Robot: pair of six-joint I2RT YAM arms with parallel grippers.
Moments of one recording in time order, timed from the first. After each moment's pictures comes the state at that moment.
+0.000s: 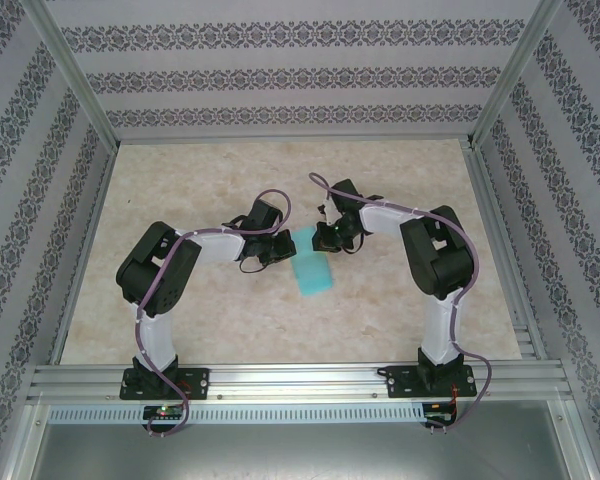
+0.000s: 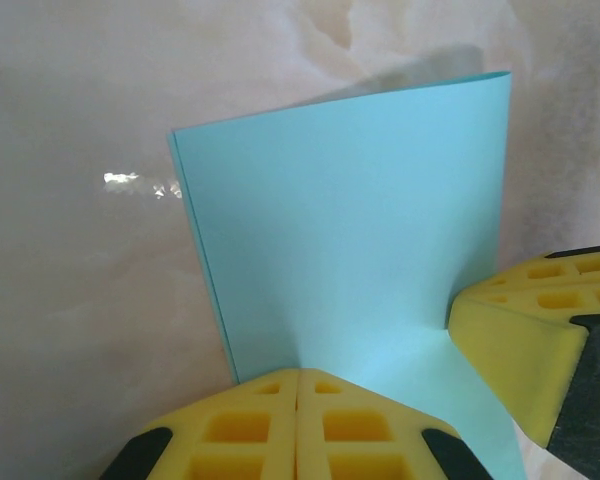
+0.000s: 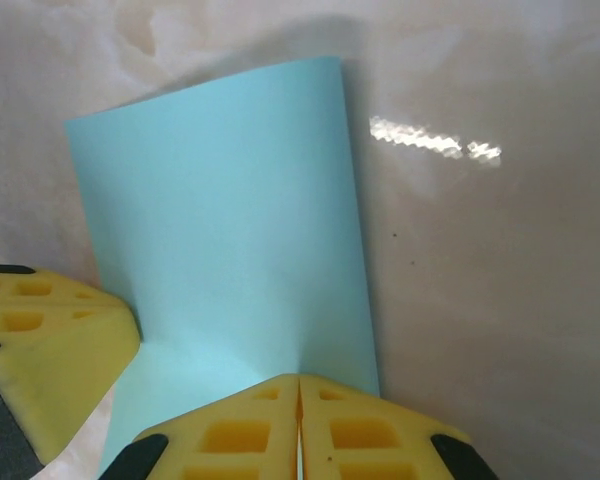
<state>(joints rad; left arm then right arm) -0.56 1.93 1.05 -0.10 0.33 -0.86 0.42 2.01 1.25 -0.49 -0.48 0.34</state>
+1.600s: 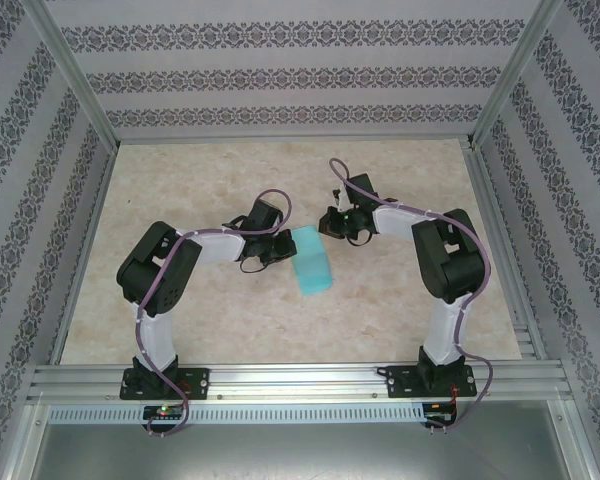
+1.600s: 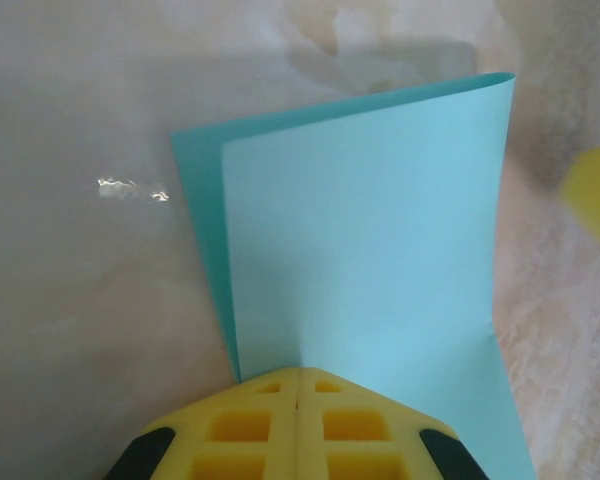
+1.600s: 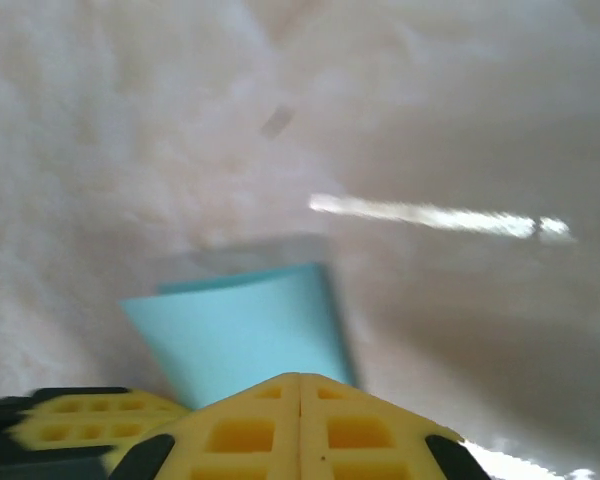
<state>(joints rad) -0.56 1.93 1.05 -0.08 0.33 -0.86 0.38 1.92 1.17 -0.21 -0.46 0.53</state>
